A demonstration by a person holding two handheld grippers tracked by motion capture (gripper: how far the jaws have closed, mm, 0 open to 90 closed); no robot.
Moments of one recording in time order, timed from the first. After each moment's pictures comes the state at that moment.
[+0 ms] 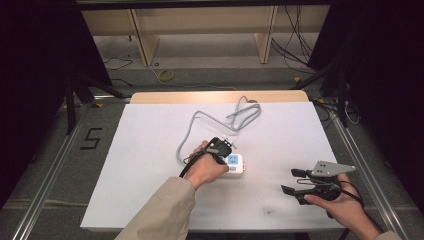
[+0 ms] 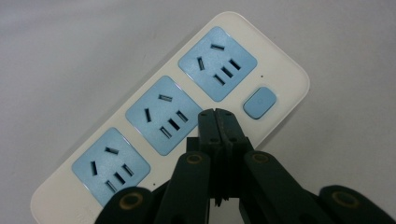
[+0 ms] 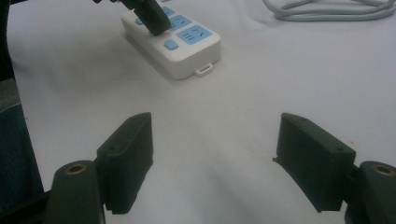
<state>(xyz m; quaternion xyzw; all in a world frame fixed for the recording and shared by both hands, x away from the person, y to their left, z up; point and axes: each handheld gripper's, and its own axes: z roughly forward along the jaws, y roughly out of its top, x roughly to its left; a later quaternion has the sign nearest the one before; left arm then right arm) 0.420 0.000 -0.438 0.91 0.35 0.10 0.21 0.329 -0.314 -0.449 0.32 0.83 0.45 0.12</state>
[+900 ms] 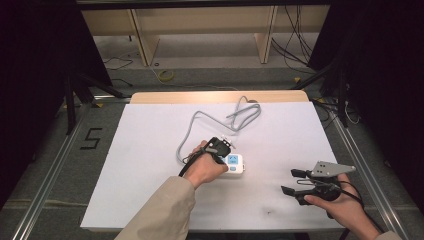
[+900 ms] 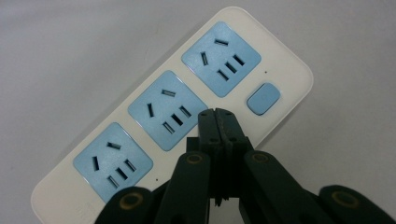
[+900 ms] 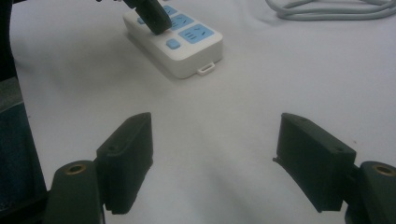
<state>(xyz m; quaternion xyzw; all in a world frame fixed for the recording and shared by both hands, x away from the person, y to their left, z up) 0.420 0.000 -0.439 0.91 0.35 0.10 0.21 0.328 -0.314 -0.449 0.31 0.83 0.45 0.12</state>
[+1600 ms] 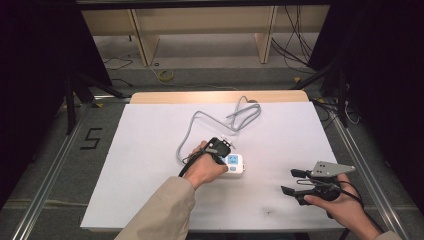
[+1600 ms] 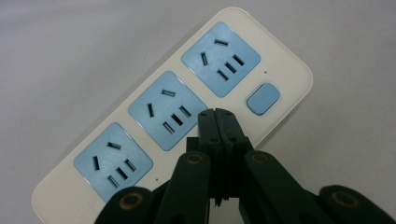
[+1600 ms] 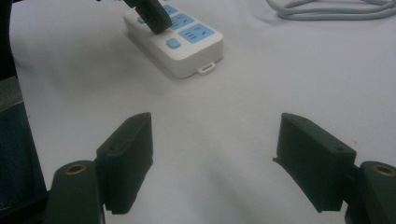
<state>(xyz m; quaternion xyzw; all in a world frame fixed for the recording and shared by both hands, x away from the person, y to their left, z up) 0.419 0.000 -0.439 0.91 0.35 0.10 0.21 0.329 -0.313 -0.450 0.31 0.83 0.45 0.12</state>
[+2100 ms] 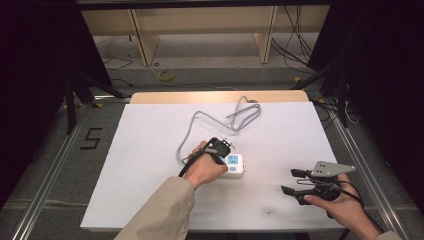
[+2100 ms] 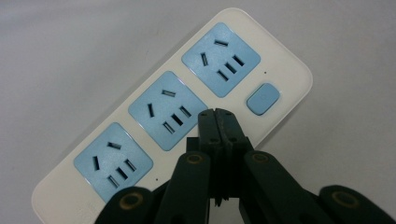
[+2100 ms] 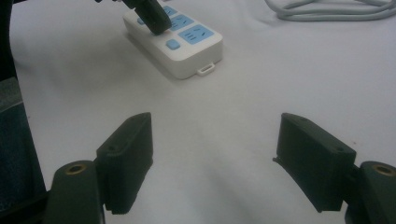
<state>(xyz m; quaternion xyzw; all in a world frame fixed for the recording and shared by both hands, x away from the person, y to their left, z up) 0.419 0.002 -0.439 0.91 0.35 0.10 0.21 0.329 -0.313 -0.449 0.31 0.83 0.45 0.12</state>
